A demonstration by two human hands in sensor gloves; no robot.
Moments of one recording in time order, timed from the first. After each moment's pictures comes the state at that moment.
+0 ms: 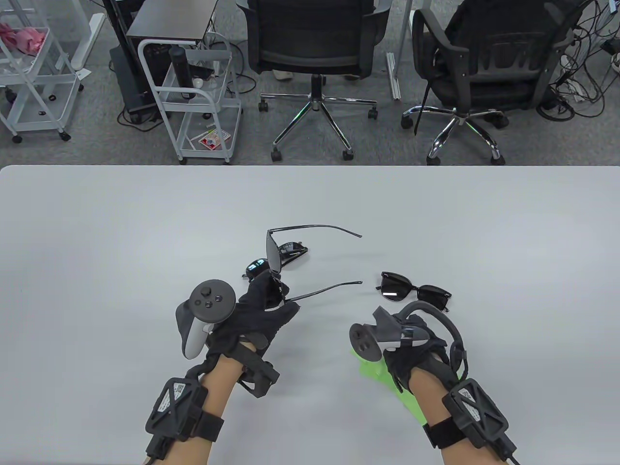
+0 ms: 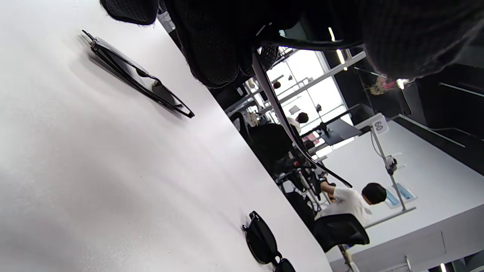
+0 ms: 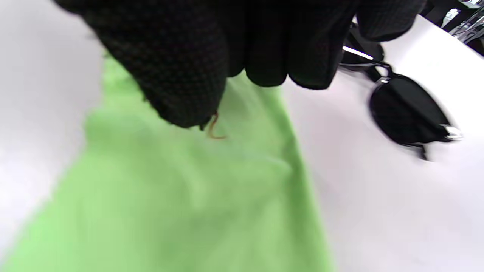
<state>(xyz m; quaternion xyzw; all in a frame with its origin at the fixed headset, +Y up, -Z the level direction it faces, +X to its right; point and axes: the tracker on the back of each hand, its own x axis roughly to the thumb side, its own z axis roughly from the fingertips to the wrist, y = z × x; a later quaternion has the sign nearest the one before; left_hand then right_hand) -0.179 -0.700 -0.303 -0.11 -0.06 0.46 0.88 0.100 -0.725 -0.273 -0.25 -0.24 -0.90 0.26</state>
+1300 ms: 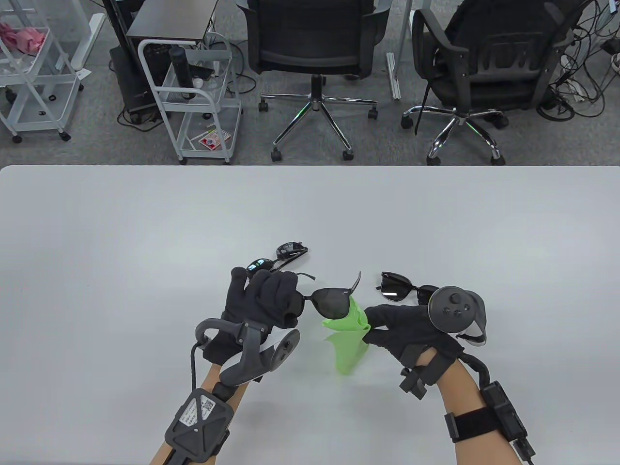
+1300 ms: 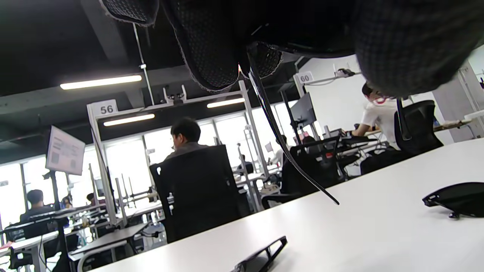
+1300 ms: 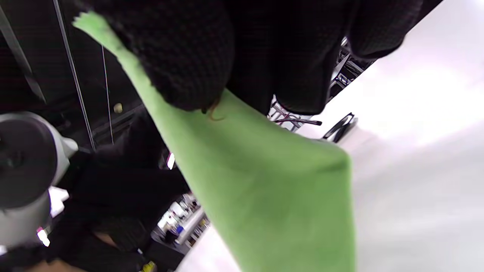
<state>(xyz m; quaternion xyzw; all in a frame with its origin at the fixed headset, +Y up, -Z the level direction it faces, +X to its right) -0.124 -0.659 -0.259 0.24 -0.15 -0.11 0.95 0.164 -0.694 -0.289 -0.25 -0.03 -0.83 -0.50</state>
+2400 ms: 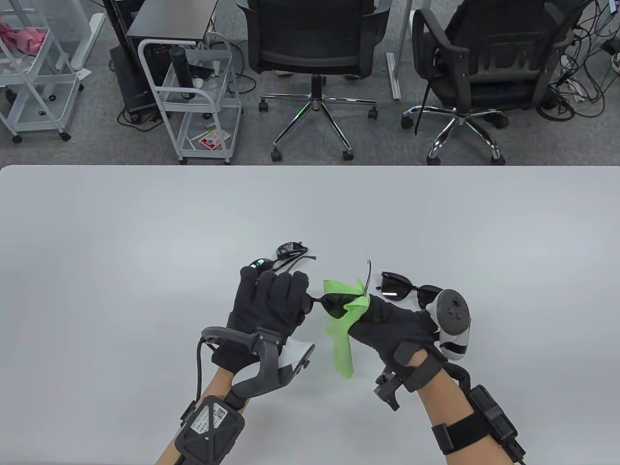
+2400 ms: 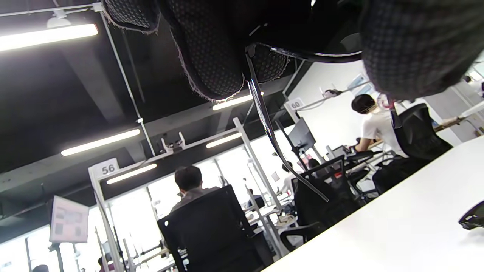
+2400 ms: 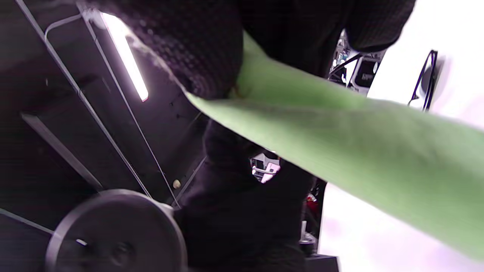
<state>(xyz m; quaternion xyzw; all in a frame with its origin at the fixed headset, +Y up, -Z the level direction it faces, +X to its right) -0.101 -0.651 -0.244 0.32 -0.17 -0.18 0.91 0.135 -0.692 -0.275 -0.23 -0.04 -0.71 -0.66</state>
